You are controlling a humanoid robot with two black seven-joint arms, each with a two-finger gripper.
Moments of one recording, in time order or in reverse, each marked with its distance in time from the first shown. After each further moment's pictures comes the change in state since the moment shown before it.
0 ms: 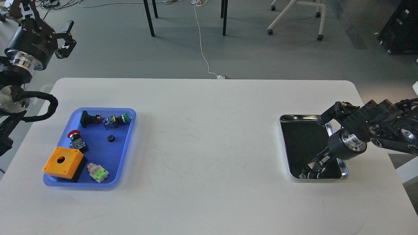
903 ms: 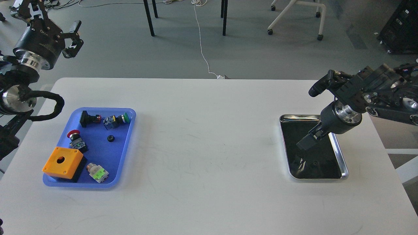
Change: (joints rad) left arm -0.009 -0.015 0.003 -0.015 -0.001 0.004 -0.001; right arm 0.197 0.027 -0.018 0.039 0.017 0.118 -0.001
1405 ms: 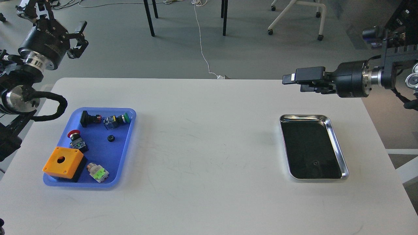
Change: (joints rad) left arm -0.005 -0.021 0.019 -0.005 0.002 -0.004 0.006; right arm -0.079 -0.314 0.466 0.152 0.332 0.000 -0.023
